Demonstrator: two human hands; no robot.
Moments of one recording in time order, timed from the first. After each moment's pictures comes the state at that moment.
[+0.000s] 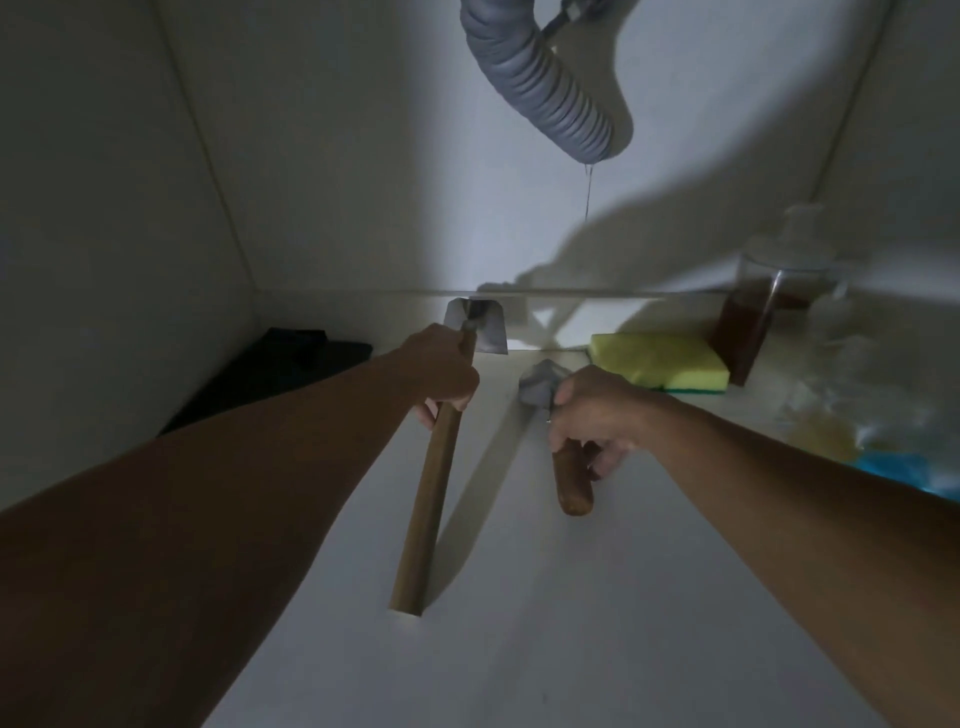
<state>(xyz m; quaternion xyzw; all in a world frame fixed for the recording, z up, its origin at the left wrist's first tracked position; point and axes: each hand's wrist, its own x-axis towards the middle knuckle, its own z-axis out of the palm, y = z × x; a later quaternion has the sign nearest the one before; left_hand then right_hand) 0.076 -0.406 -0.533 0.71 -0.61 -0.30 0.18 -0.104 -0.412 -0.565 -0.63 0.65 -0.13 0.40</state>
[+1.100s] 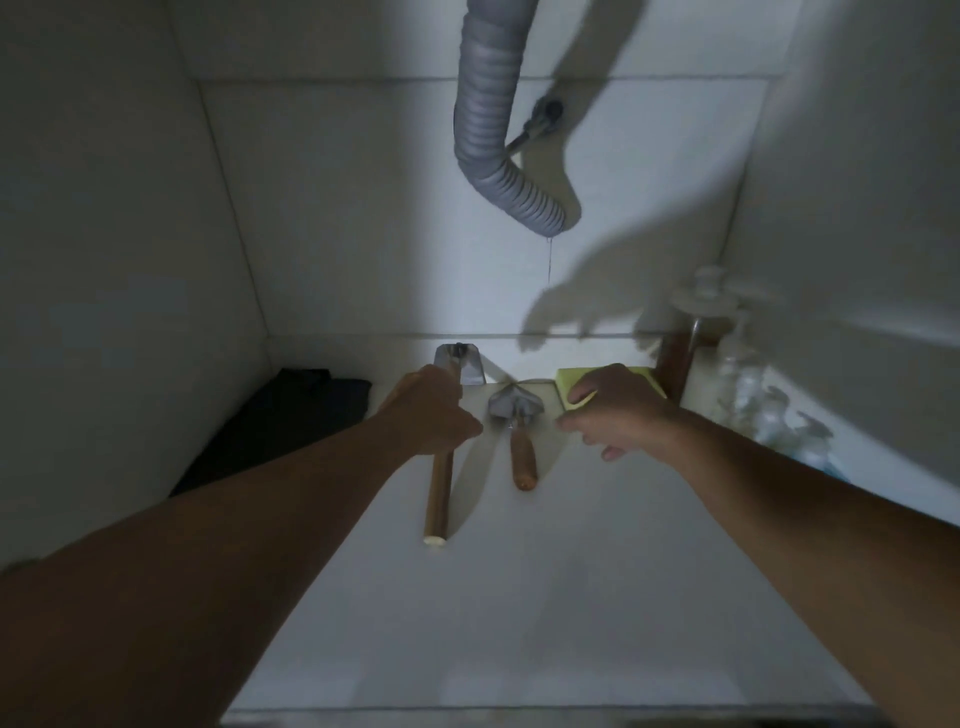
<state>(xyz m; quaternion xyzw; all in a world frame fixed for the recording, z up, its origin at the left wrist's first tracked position) 0.066 -0.315 -0.496 0.70 -0.68 -0.15 0.19 -0.137 -0.327 -0.496 -0.65 0.66 -0.25 0.28</state>
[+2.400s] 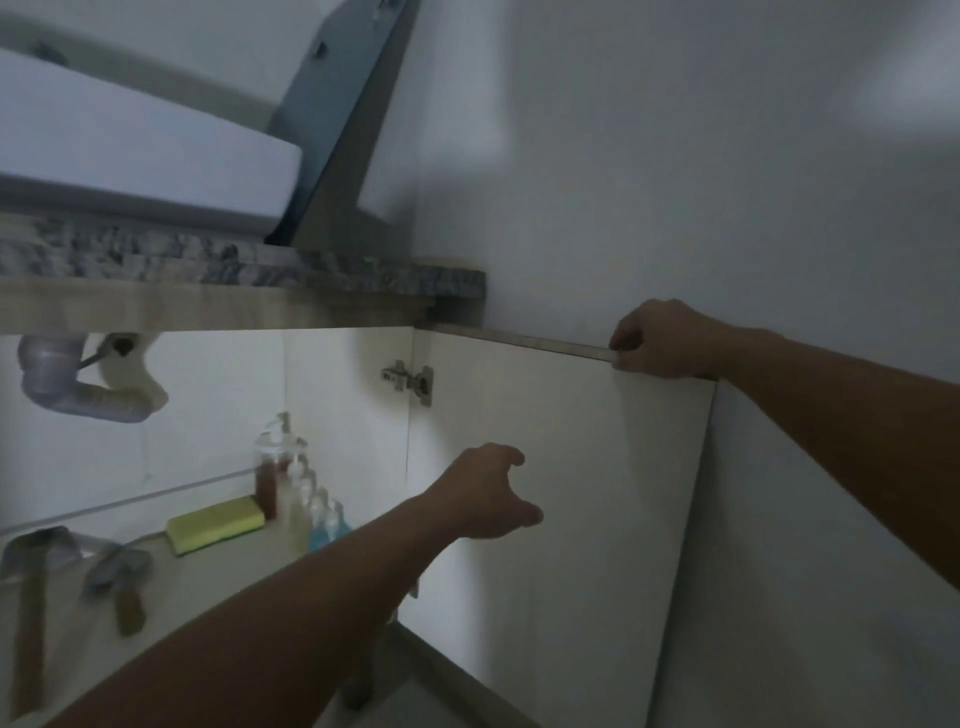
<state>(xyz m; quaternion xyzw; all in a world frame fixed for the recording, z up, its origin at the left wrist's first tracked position) -0.235 0.055 -0.295 0.24 -0.92 -0.26 0.17 -0.420 0.169 -0.156 -0.51 0.84 -0.11 -0.16</state>
